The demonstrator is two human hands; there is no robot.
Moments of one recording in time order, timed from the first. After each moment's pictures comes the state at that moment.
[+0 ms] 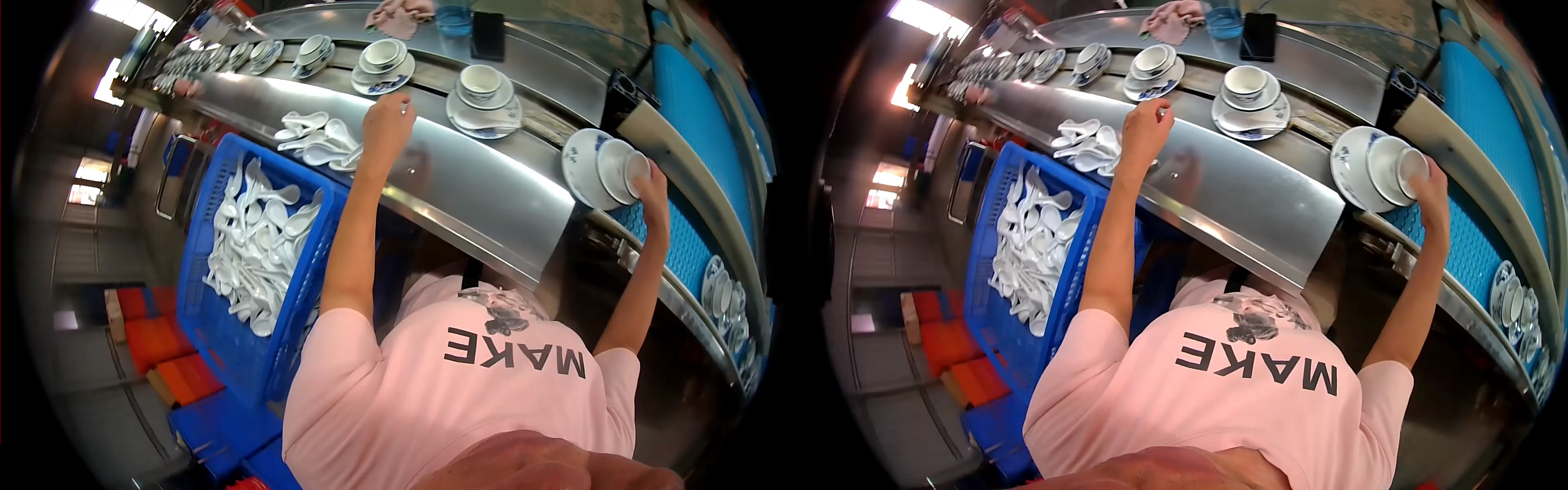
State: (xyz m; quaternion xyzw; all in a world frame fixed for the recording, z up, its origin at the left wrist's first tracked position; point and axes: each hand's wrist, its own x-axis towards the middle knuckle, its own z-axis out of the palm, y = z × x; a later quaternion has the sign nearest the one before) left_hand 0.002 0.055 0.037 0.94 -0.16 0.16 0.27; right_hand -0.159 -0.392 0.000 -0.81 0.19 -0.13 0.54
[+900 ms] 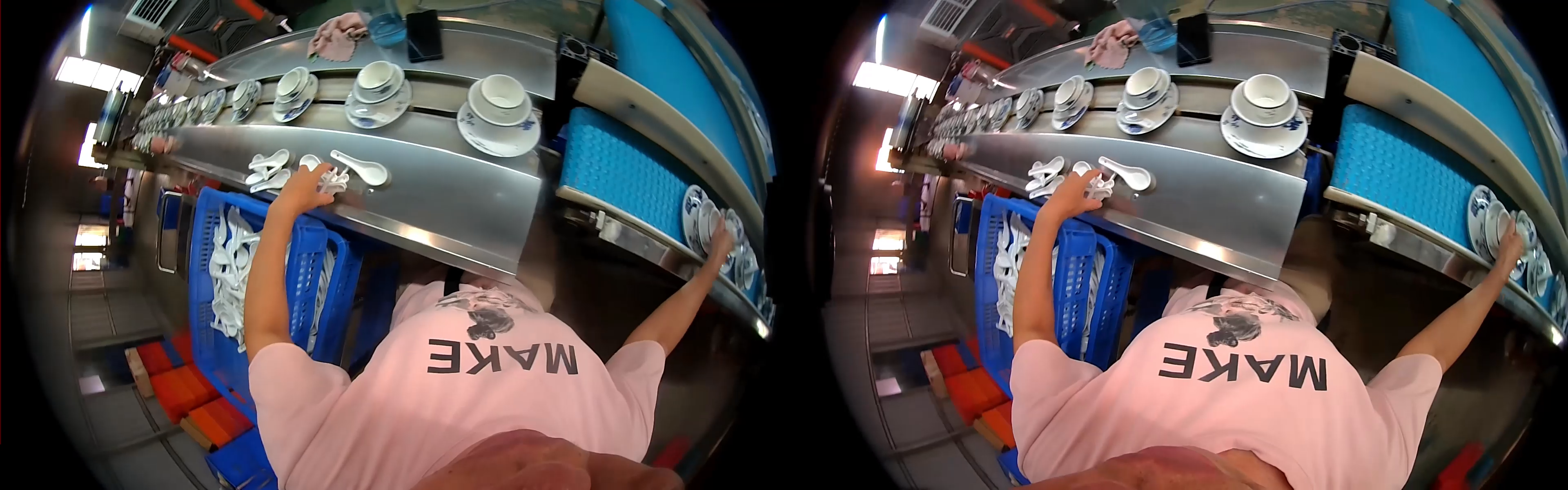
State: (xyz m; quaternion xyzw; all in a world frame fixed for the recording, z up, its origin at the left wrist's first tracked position) left_hand 0.001 0.155 0.047 0.95 -0.24 -0.18 -0.01; right_hand -0.420 -0.766 -0.106 -0.81 0.58 -0.12 -0.01
